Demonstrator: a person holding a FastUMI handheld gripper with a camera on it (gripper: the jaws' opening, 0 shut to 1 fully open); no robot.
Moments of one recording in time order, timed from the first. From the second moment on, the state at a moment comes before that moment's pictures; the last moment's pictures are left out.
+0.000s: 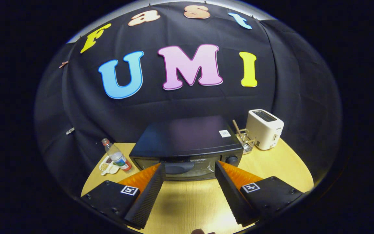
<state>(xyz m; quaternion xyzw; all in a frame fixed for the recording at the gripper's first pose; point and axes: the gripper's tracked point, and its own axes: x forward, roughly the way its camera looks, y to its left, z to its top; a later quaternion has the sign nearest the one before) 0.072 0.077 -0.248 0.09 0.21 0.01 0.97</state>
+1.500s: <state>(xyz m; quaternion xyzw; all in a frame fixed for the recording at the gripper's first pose) -0.016 -0.030 -0.022 0.06 -0.01 0.00 1.00</state>
